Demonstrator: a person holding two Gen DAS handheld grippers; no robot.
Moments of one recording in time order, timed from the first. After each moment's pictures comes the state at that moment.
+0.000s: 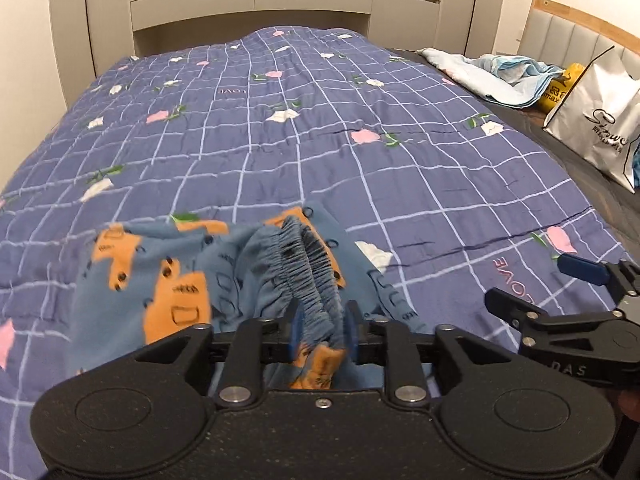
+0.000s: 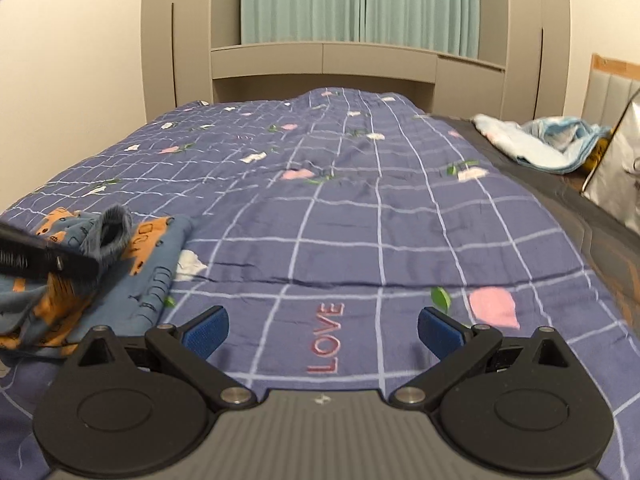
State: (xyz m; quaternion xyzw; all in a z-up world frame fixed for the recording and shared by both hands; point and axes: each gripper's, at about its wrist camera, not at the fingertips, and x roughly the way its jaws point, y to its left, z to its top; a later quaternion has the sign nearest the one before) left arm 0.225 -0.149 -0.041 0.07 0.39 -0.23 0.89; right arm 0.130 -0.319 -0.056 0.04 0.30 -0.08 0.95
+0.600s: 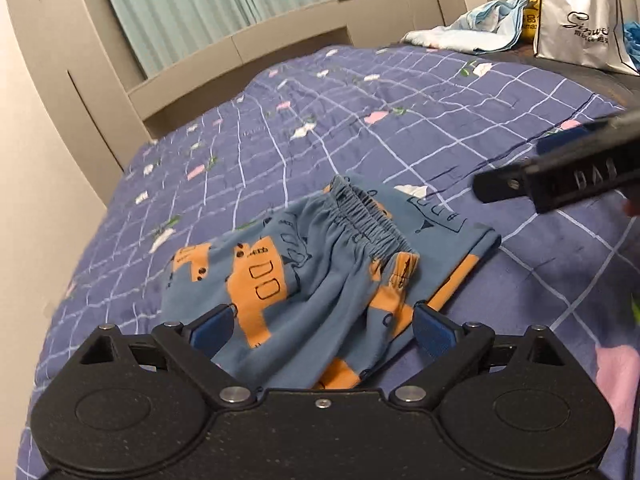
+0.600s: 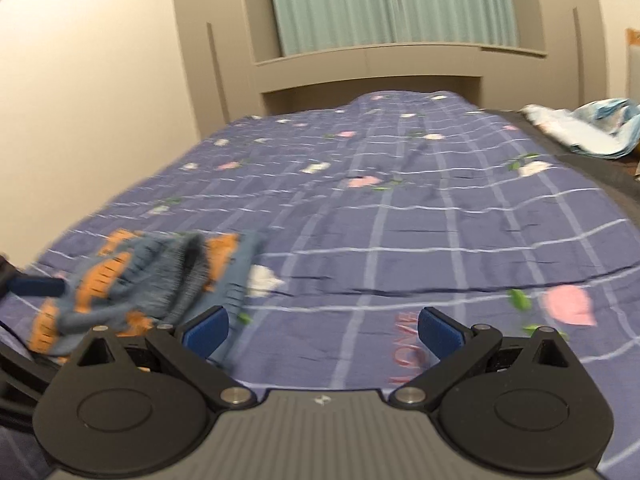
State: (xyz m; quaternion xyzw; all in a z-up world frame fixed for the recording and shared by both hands) left arm 0.166 -0.123 -0.056 0.25 0.29 -0.19 0.90; right arm 0.139 -0.303 -0.046 0.11 0.27 0.04 0.95
